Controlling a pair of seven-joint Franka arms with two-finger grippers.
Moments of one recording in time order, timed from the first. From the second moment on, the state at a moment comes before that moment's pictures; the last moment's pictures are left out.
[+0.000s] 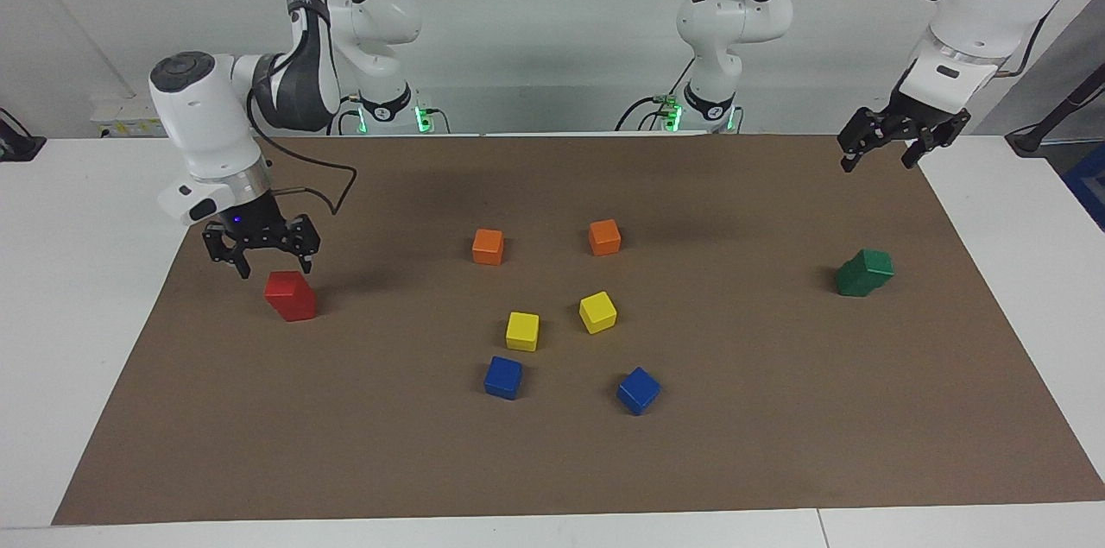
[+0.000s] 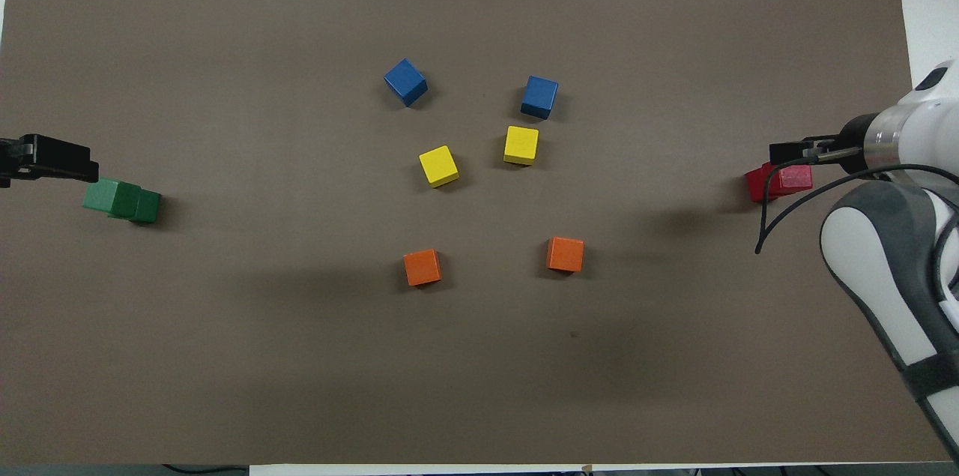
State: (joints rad) left arm 0.00 -0.04 -0.01 -1.64 0.01 1.62 0.01; right arm -0.12 -0.02 0.07 -2.03 0.00 2.21 -0.12
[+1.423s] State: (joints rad) left arm 0.00 -0.04 -0.01 -1.64 0.01 1.62 0.01; right arm -0.02 -0.04 -0.01 -1.55 0.00 1.54 -0.06
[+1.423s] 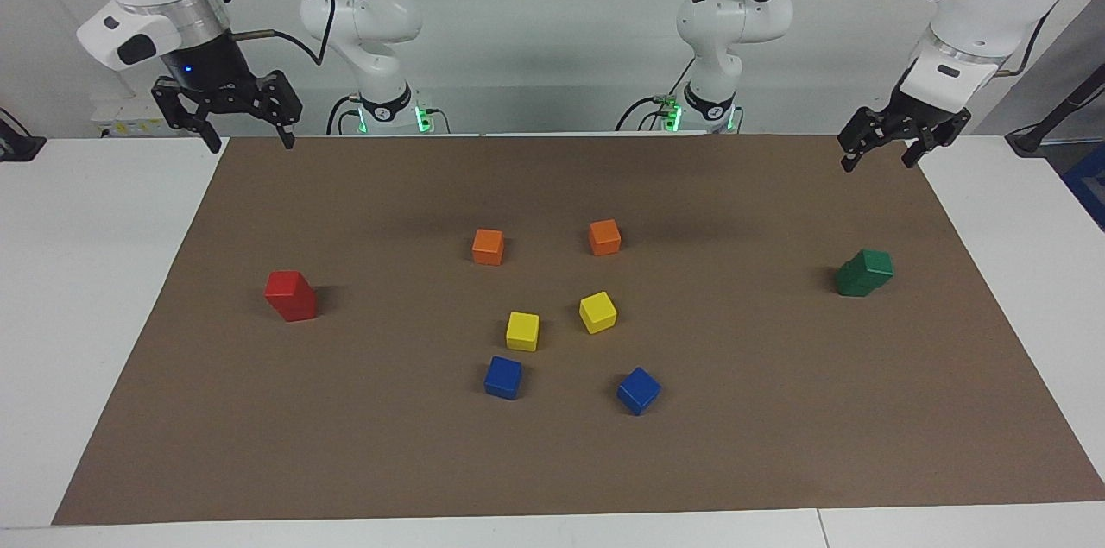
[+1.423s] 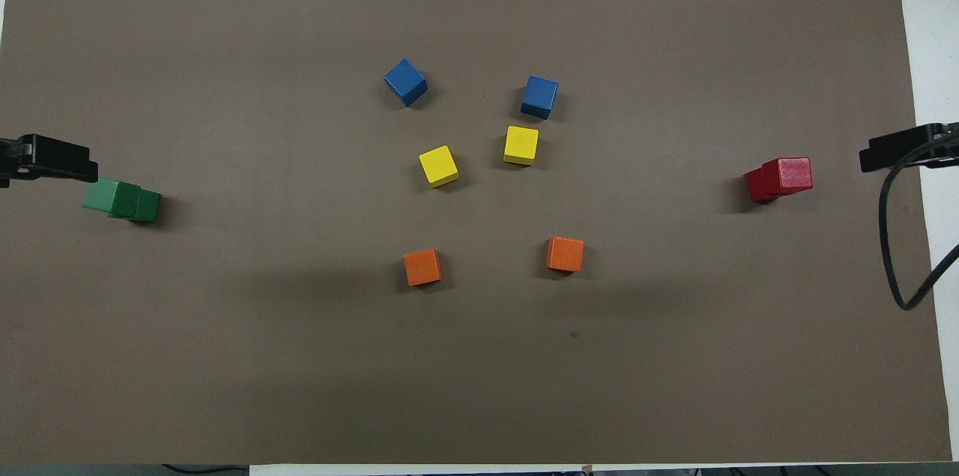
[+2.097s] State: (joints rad) left arm 0.00 -0.04 -0.01 -1.64 0.01 1.62 0.01; right arm -0.03 -0.04 -0.01 -1.55 0.00 1.53 -0.05
